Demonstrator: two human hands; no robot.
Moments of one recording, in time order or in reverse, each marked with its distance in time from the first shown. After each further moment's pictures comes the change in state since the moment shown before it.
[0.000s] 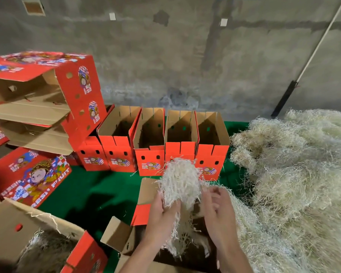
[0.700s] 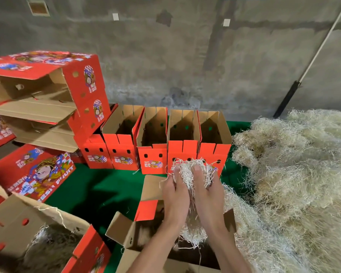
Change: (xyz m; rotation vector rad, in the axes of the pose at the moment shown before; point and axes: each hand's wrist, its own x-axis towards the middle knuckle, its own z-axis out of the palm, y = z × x) left_hand 0.006 0.055 0.044 -0.070 0.315 0.155; right_hand 0.016 -0.044 0.028 0.124 0.141 -0.157
